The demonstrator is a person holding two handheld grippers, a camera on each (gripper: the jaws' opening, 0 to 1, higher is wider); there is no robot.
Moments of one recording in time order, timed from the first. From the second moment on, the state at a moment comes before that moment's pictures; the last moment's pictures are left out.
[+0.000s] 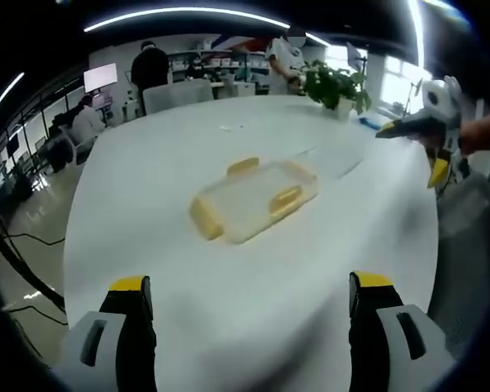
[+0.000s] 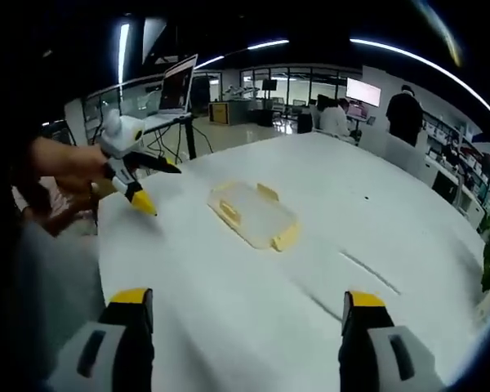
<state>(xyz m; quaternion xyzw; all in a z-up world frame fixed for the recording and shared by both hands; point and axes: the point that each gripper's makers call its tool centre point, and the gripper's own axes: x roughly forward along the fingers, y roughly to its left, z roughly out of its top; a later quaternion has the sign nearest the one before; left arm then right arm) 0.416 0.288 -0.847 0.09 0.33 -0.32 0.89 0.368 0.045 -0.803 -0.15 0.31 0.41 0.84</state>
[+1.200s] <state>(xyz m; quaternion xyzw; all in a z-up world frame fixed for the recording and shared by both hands) 0.466 0.291 -0.854 0.17 0.33 -0.38 0.85 0.438 0.084 -0.806 -0.26 0.28 0.51 0.77</state>
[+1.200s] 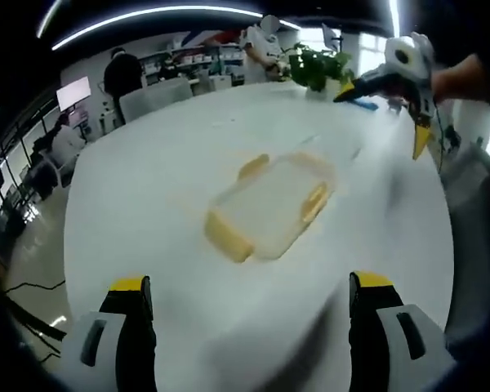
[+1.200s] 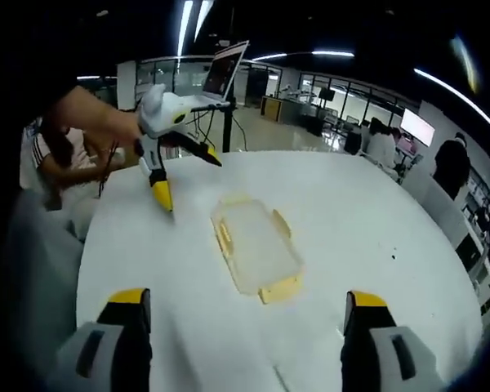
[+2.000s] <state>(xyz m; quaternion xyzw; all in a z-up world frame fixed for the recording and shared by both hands) 0.485 0.273 -0.879 0.29 0.33 -0.49 0.75 0.475 0.095 -0.848 -0.32 0.31 0.57 0.69</state>
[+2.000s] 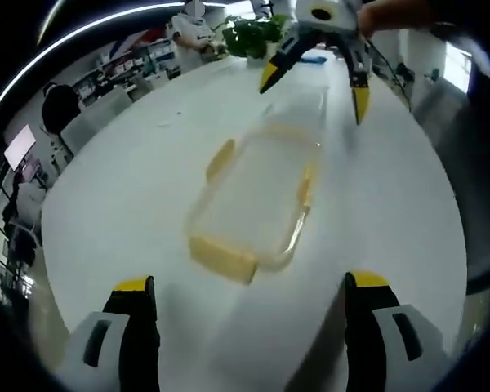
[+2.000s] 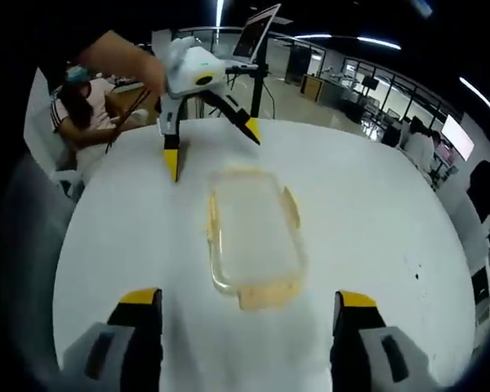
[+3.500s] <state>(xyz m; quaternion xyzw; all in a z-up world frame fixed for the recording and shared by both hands) 0.504 0.255 -0.877 0.36 0.34 -0.62 0.61 0.497 0.098 -0.889 -0.38 0.37 0.61 0.59</state>
